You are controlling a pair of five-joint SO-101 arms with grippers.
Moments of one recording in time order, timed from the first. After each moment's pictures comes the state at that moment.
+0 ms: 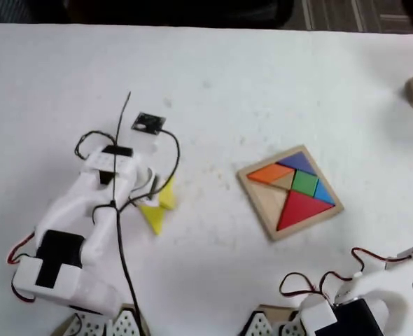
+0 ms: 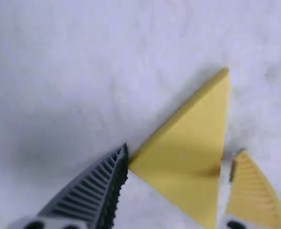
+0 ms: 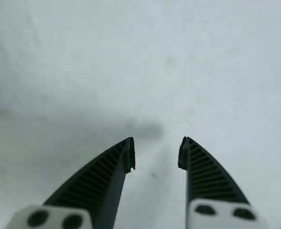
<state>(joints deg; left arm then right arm) 3.0 3.9 37.6 55.0 0.6 65.2 -19.8 53.1 49.0 50.1</state>
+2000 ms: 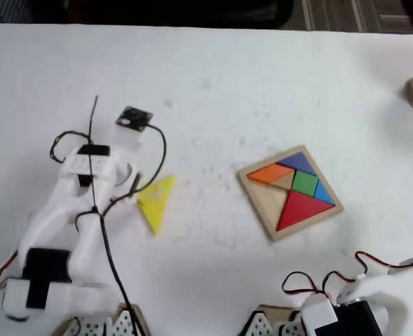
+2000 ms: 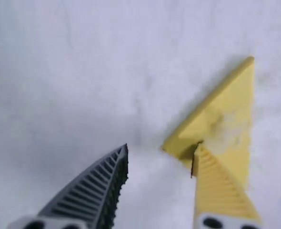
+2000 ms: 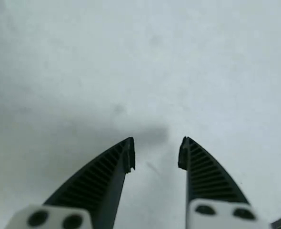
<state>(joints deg) -3.7 -3.6 39.6 56.5 -10.9 69.1 -19.8 55.0 47.5 50.1</state>
